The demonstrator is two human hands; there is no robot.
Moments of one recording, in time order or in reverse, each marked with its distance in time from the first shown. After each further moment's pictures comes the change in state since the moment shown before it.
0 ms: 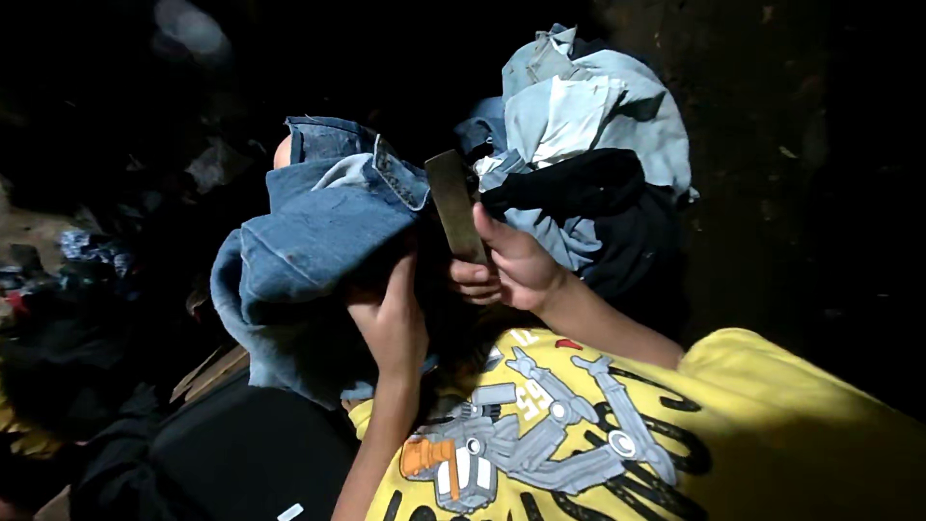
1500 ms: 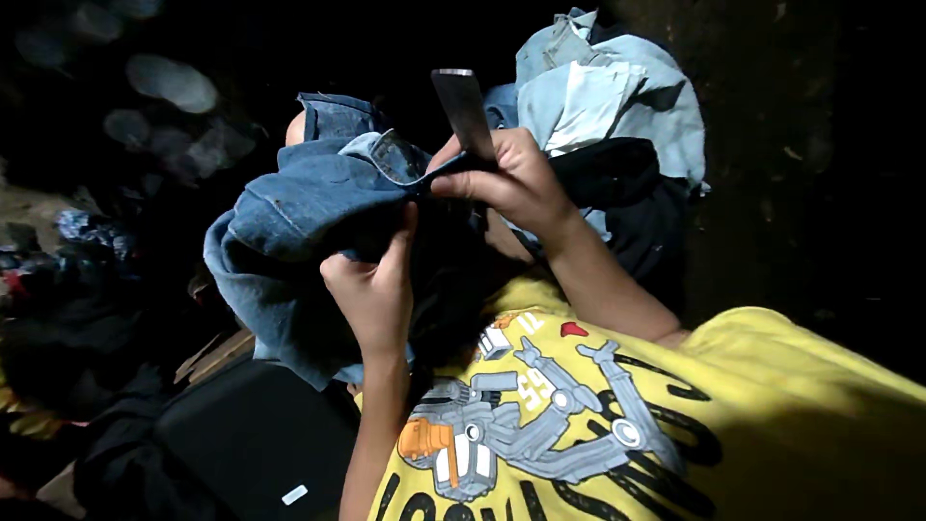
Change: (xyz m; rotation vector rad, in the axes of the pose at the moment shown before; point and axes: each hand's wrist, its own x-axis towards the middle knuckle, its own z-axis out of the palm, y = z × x) left_hand 0.024 0.003 -0.024 0.395 -0.090 0.233; right_hand 0.044 -0.039 0.001 -1.042 0.248 -0.593
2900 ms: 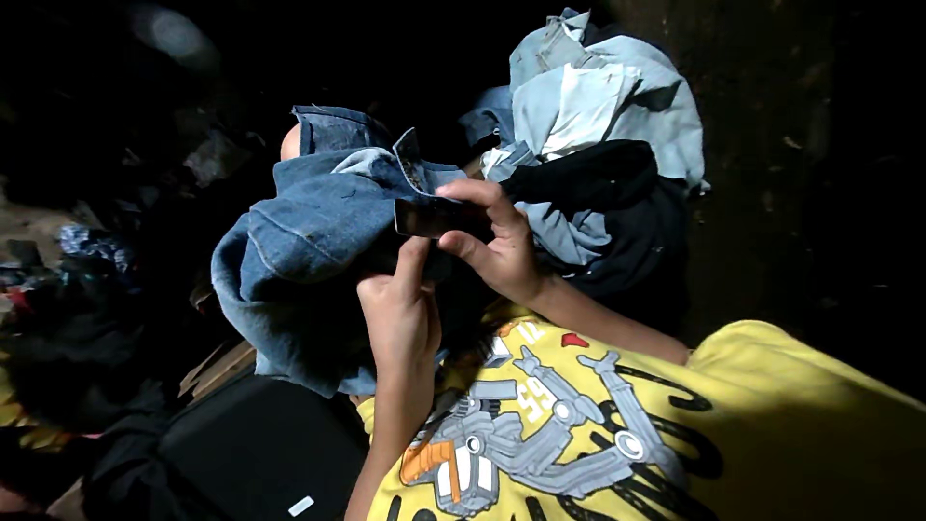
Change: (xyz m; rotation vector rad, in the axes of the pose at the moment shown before) left_hand -0.010 0.022 0.021 -0.570 0.069 -0.568; right_hand -0.046 0.014 0.032 -0.183 0.215 -0.163
